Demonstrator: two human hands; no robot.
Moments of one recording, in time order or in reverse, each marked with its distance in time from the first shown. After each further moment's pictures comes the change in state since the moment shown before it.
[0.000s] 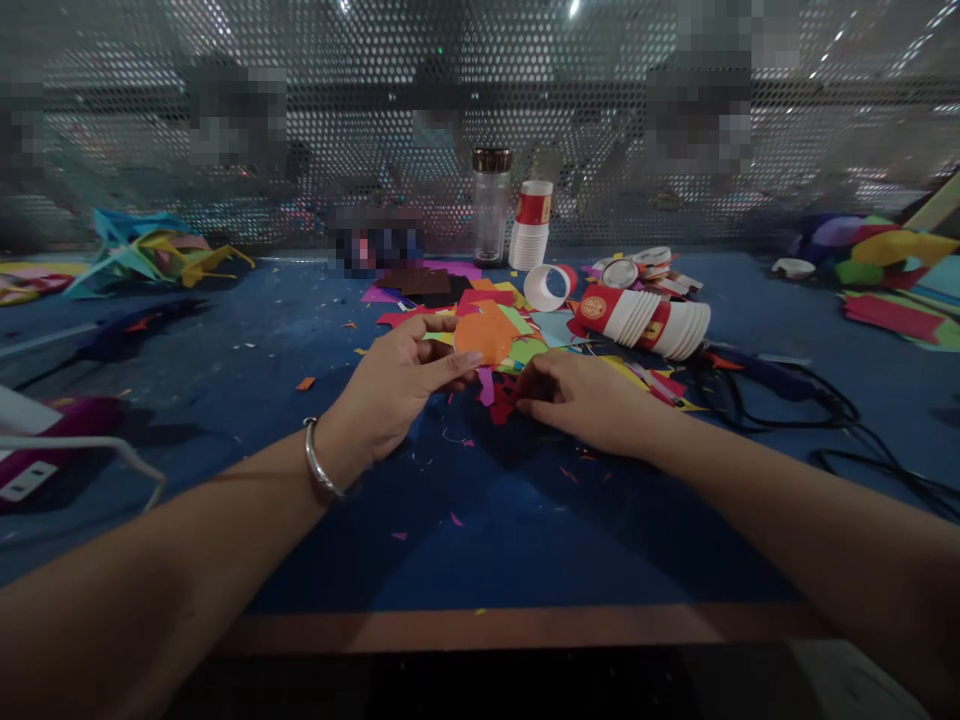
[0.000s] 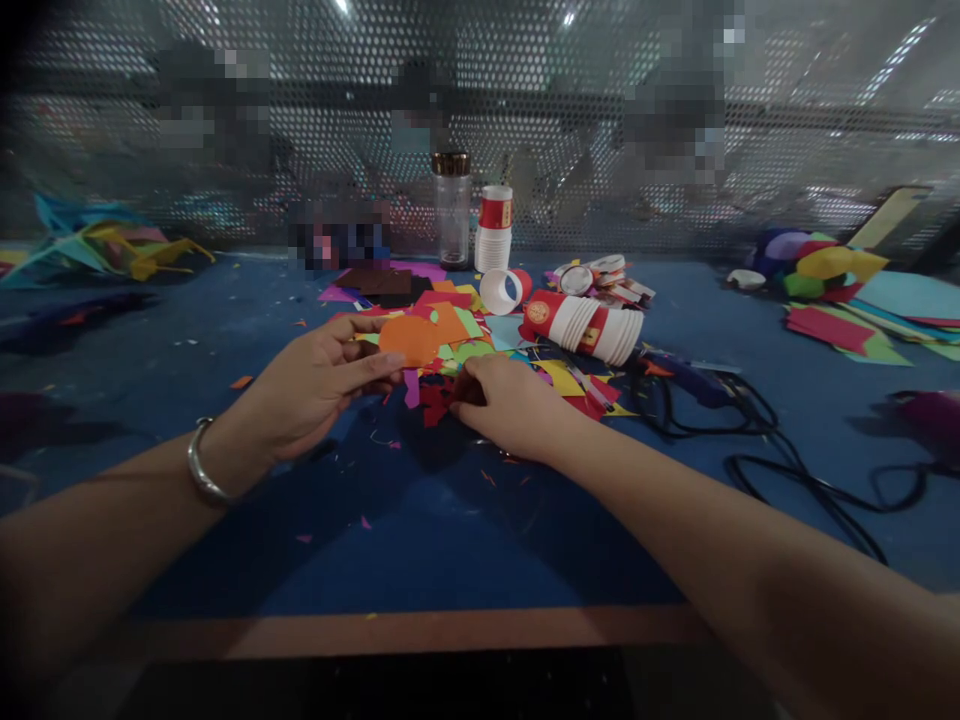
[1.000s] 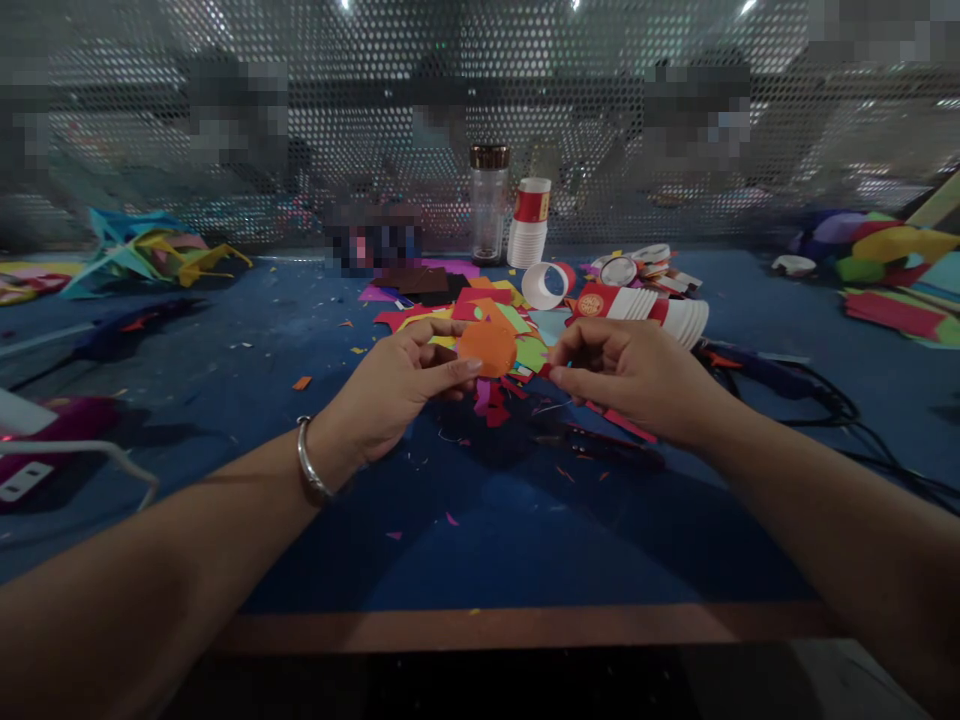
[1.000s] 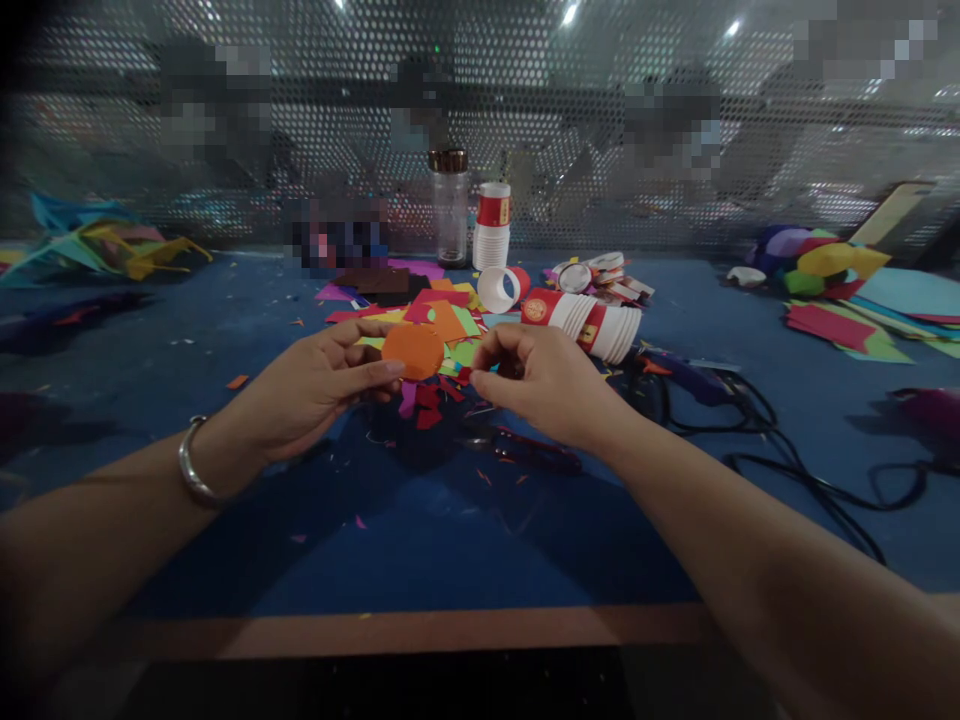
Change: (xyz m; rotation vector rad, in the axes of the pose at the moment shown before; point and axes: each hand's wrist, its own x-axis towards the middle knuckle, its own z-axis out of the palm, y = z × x) left_hand -0.001 -0.001 0.000 0.046 -0.100 -0.064; right_hand -0.015 0.020 -0.018 0.558 0.198 -0.061
